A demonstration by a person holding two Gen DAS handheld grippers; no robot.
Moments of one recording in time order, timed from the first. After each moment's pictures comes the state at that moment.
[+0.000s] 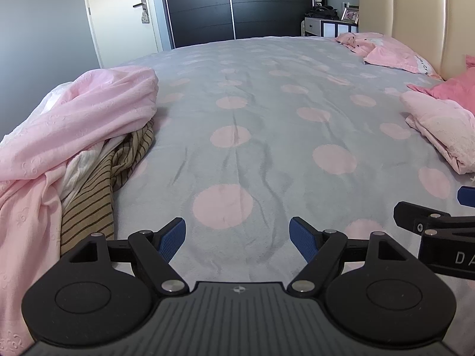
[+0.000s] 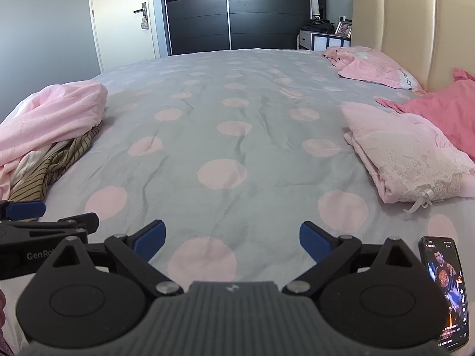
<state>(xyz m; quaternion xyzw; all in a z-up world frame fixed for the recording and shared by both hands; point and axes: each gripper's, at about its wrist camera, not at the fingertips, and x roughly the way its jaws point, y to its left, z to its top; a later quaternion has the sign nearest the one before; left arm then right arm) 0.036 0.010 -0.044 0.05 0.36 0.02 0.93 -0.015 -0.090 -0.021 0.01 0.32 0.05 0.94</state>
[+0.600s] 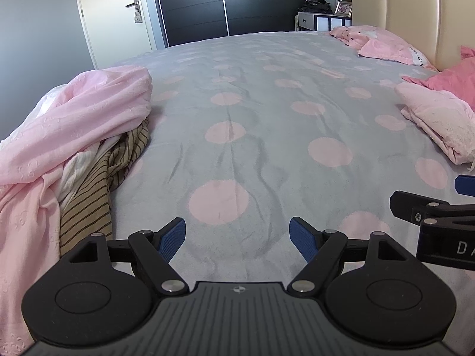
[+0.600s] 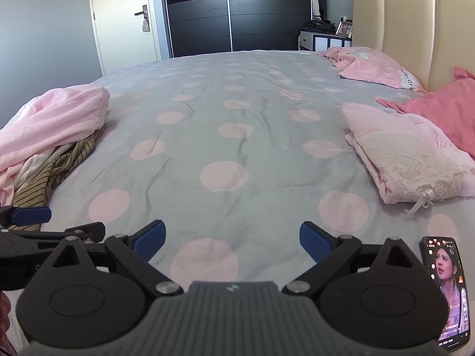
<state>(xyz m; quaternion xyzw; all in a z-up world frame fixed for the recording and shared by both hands) 0.035 0.008 -0.044 0.06 0.37 0.02 0.93 -0.018 -0.091 -0.019 0.02 0.32 0.06 0.94</state>
